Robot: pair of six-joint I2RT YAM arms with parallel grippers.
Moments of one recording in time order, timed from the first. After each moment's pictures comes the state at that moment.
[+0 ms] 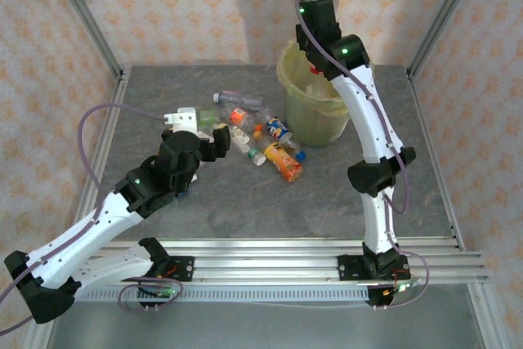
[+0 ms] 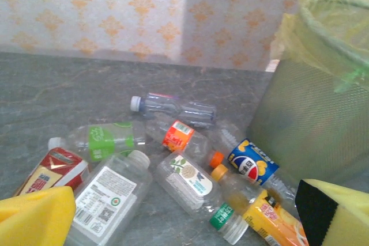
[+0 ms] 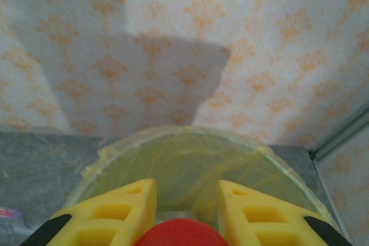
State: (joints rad) left arm -0.73 0.92 0.96 -0.47 -0.62 -0.44; right arm 0.49 2.09 2.65 -1.05 0.57 0.08
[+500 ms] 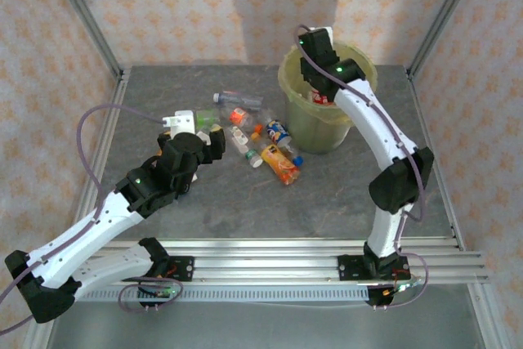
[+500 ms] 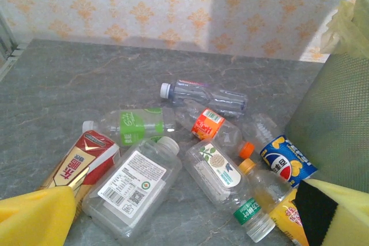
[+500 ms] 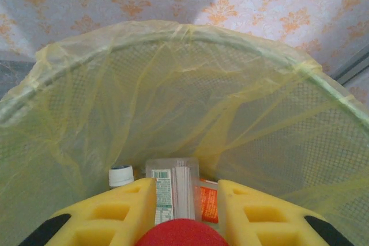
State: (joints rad) left arm -0.73 0.93 0.96 -0.54 -0.68 -0.47; right arm 0.46 1.84 1.98 -0.82 0.52 0.19
